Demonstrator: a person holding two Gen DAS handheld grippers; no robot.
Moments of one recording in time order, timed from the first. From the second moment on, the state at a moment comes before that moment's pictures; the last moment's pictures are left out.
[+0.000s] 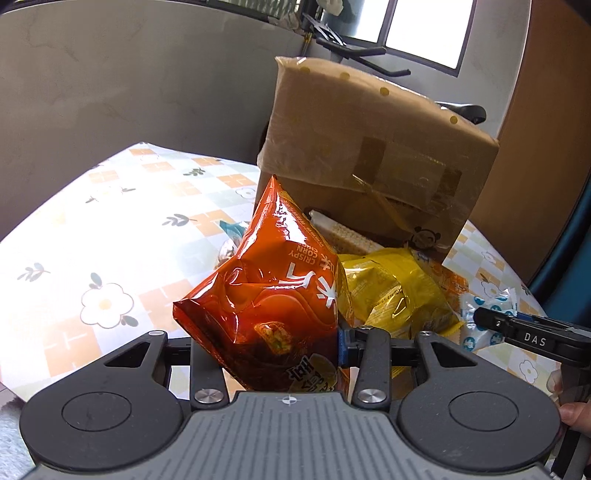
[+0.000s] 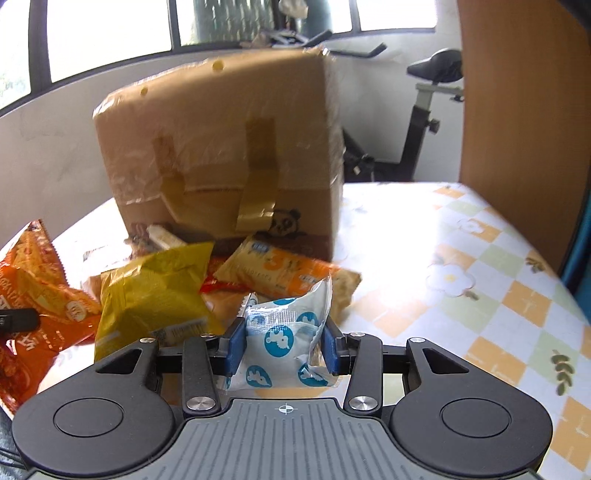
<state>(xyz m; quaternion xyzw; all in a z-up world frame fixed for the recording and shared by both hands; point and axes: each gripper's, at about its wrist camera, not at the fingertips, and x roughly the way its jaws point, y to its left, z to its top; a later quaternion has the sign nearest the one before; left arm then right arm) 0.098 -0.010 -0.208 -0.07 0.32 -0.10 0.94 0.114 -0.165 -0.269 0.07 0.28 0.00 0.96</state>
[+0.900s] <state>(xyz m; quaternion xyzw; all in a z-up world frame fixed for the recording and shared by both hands) 0.134 0.004 -0.104 -0.06 0.15 -0.09 0.98 0.127 -0.195 -0.157 0.07 0.11 0.01 0.99</state>
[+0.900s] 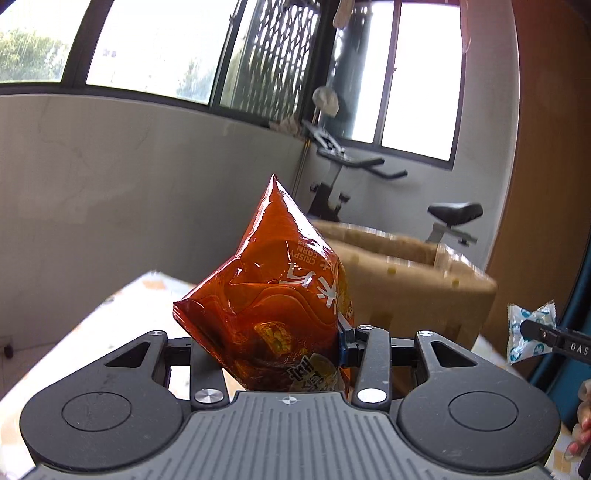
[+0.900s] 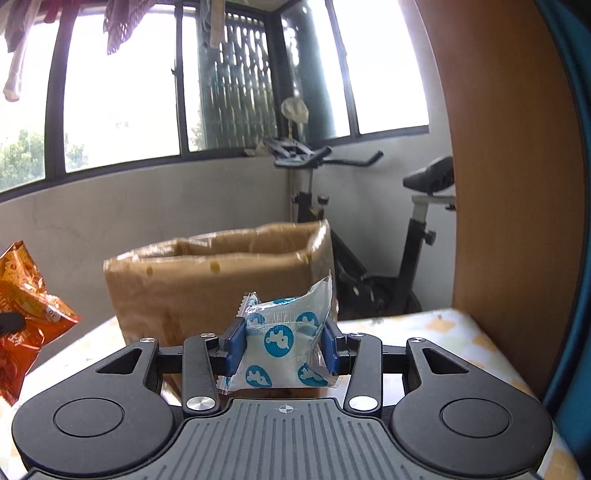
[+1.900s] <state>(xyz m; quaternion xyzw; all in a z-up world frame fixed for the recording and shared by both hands) 0.304 -0.078 -0.049 -0.03 0.14 -0.17 0.97 0.301 -0.181 -0.109 0.11 0.14 0.06 0.98</state>
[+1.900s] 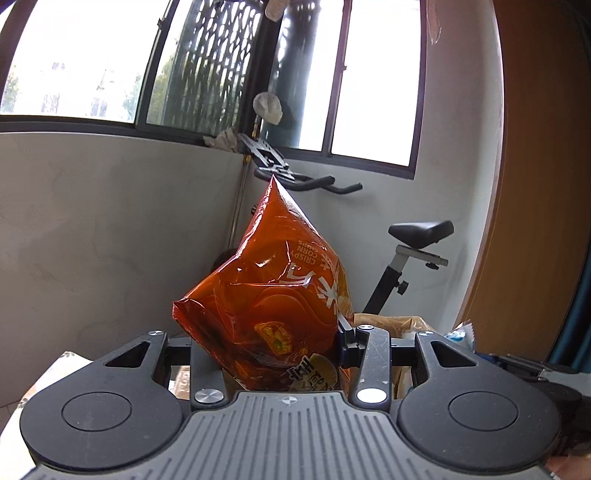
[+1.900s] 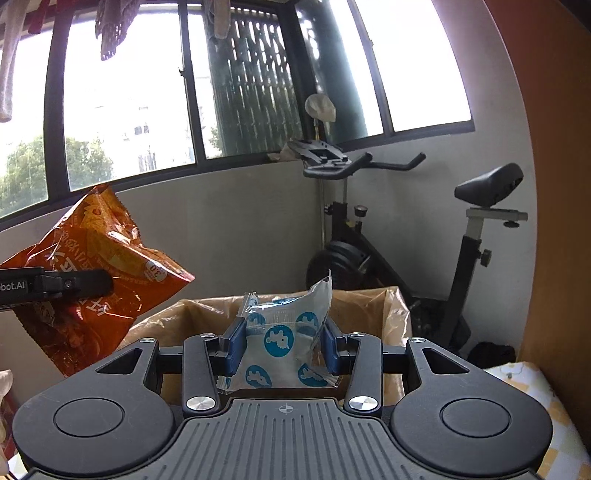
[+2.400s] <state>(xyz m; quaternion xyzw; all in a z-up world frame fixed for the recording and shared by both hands) 0.323 -0.072 -0.066 -0.02 0.19 -0.17 0.97 0.298 -0.187 -0.126 0.14 0.16 0.05 0.98</state>
